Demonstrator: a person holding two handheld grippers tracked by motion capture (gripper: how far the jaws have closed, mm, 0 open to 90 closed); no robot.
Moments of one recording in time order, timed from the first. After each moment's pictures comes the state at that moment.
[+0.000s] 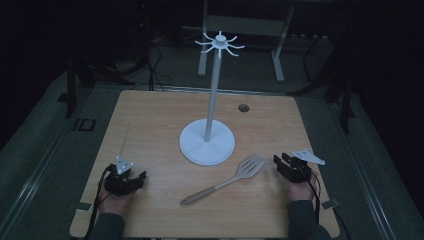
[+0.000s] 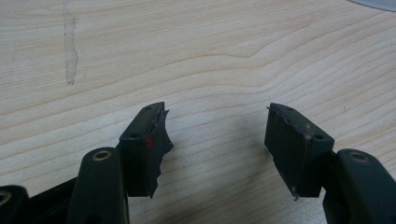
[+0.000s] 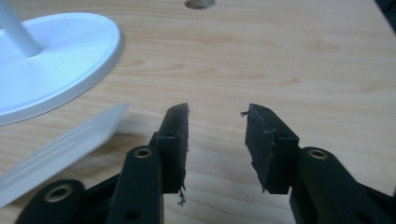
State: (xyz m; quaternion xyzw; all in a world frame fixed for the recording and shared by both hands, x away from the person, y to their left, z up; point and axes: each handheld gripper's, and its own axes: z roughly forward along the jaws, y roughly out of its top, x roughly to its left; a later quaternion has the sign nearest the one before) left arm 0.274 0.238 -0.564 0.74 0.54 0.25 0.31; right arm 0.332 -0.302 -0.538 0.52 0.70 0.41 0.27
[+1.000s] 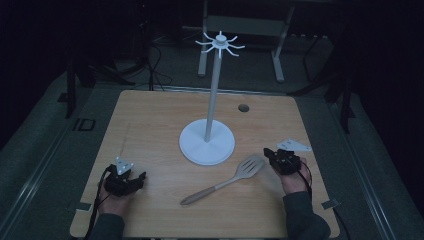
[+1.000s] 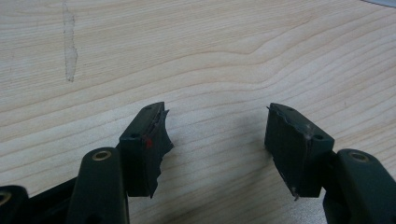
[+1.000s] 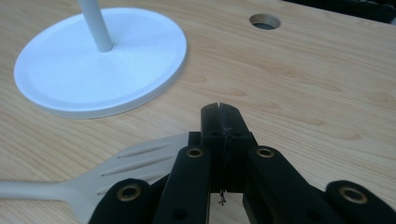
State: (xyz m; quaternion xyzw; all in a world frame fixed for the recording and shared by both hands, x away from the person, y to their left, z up) left arm 0.273 0.239 -0.565 0.74 0.54 0.25 0.30; right arm 0.344 -0.262 -0.504 0.44 0.77 0.39 0.23
